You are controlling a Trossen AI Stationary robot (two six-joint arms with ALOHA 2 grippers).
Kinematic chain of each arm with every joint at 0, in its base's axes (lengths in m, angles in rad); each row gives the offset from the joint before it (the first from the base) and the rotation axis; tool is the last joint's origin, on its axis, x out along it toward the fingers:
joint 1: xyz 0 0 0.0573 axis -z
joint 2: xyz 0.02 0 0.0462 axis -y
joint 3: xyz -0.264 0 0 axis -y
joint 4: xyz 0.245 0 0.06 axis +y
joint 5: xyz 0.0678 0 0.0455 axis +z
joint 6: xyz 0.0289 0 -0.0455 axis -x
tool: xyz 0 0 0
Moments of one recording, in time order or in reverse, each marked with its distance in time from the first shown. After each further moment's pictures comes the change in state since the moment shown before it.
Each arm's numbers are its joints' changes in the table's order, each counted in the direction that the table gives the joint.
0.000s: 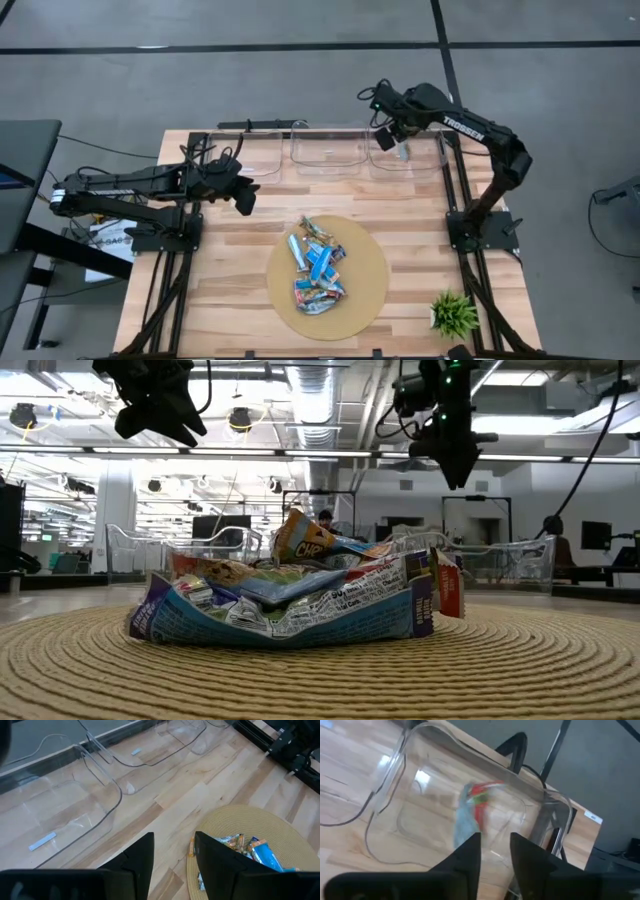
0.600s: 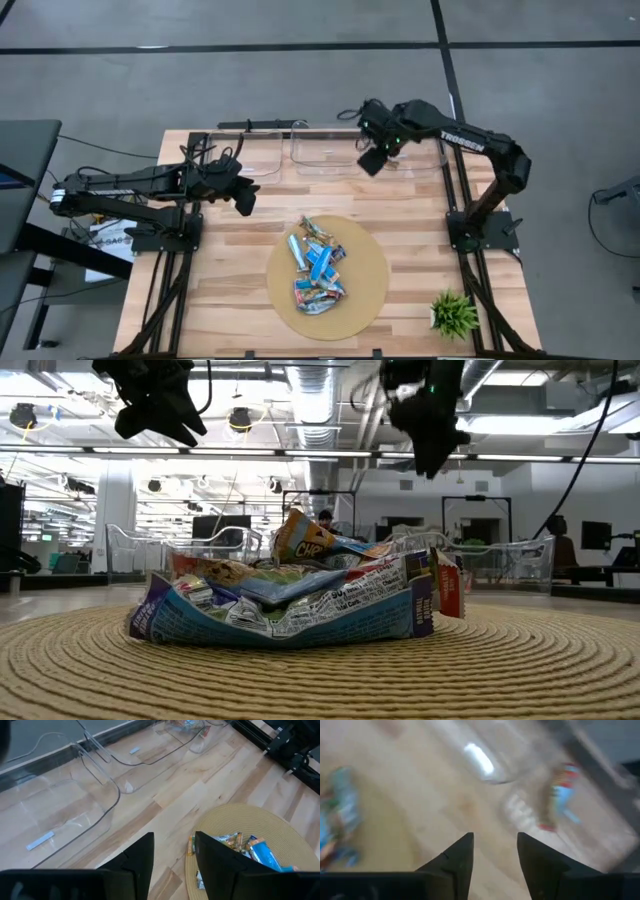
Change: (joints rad) left arm 0.000 0.000 0.000 0.000 -0.017 0.000; right arm -0.239 0.041 0.000 -0.089 0.320 0.118
